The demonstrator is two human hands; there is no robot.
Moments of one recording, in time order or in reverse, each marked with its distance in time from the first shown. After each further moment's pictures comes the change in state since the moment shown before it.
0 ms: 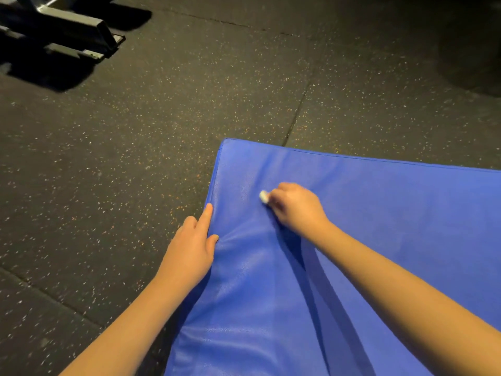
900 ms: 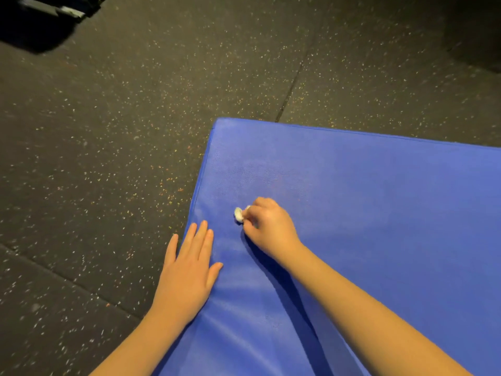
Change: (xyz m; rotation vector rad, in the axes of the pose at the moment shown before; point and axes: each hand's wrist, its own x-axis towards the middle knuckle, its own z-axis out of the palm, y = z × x) left_hand -0.070 -0.026 0.072 0.429 -0.063 0.166; right_hand -0.072 -0.048 0.040 0.284 0.045 0.036
